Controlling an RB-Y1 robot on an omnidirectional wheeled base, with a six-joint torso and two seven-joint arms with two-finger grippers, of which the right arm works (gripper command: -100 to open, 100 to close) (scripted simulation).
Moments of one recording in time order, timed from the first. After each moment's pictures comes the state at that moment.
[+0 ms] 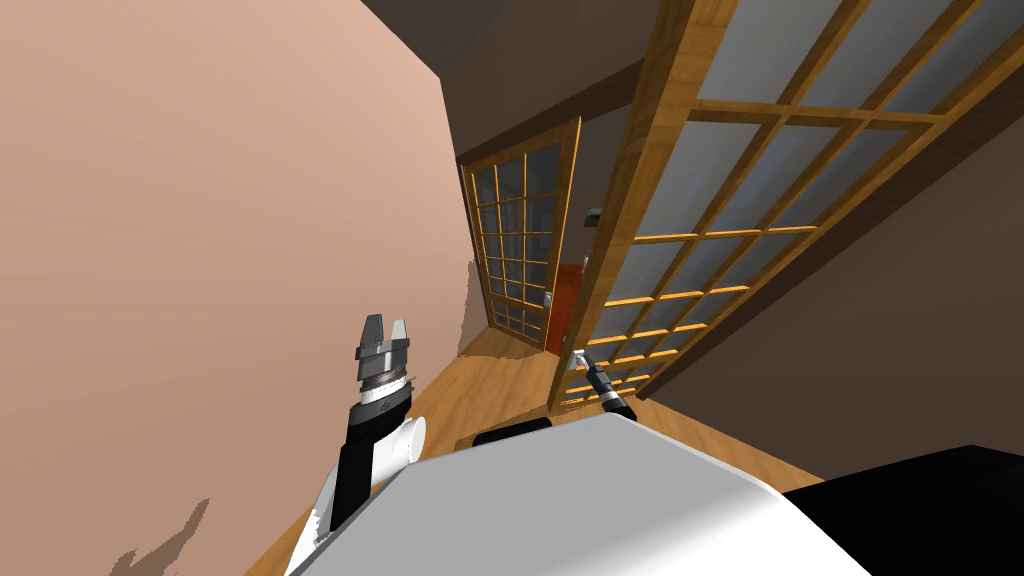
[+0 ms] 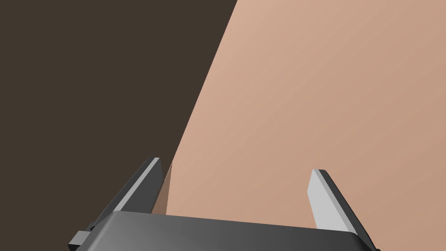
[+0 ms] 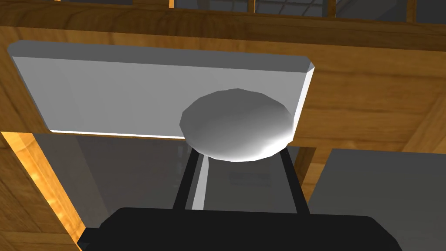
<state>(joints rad) 0.11 -0.35 0.02 -0.63 -0.10 -1.08 -0.22</state>
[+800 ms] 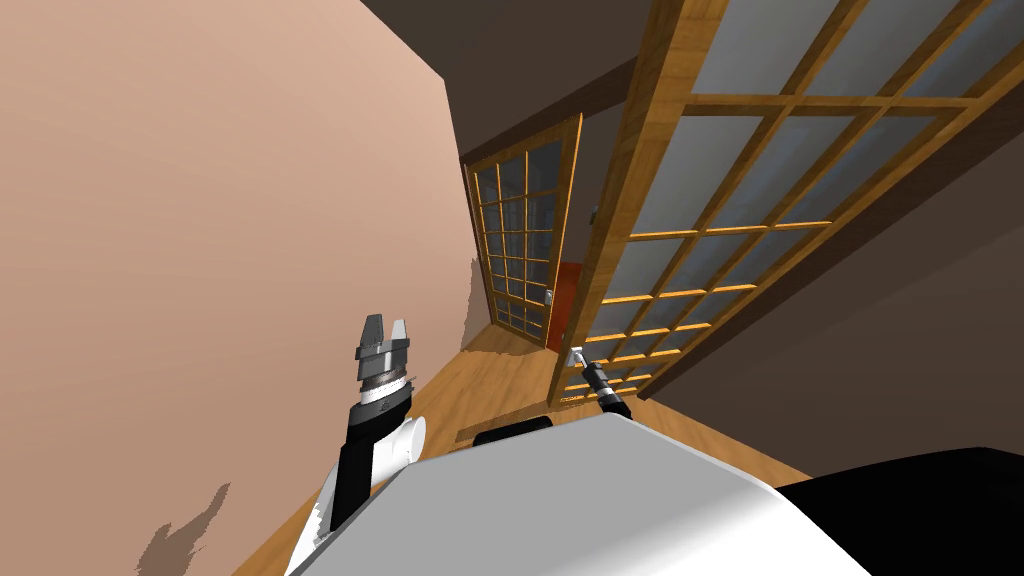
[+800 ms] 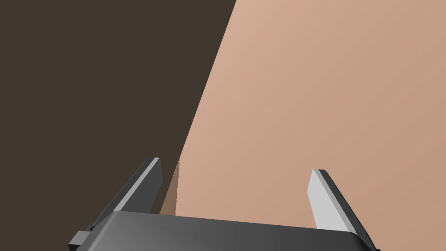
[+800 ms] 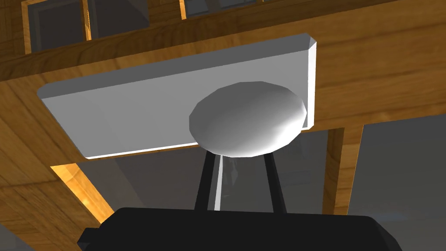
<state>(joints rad) 0.06 -0.35 0.06 -0.59 -0.16 -1.06 -0.42</state>
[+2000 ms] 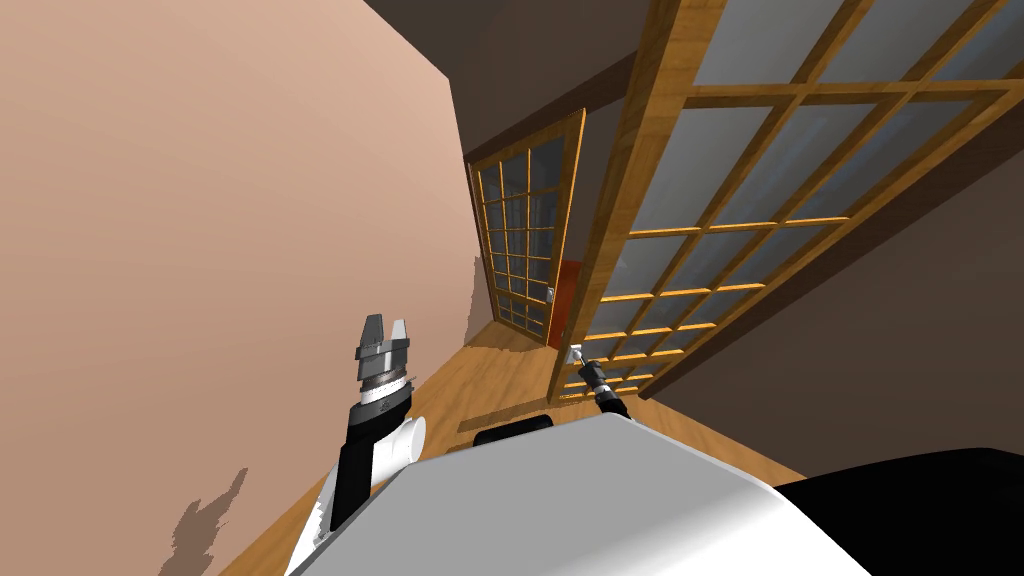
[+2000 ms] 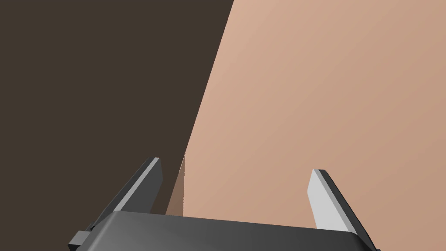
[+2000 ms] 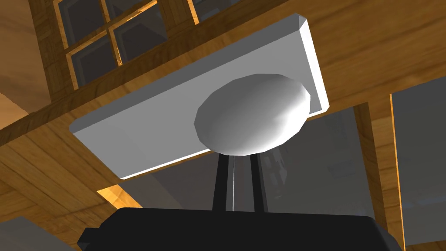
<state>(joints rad) 0.05 -0.35 0.10 -0.61 -0.22 -1.01 -0.64</state>
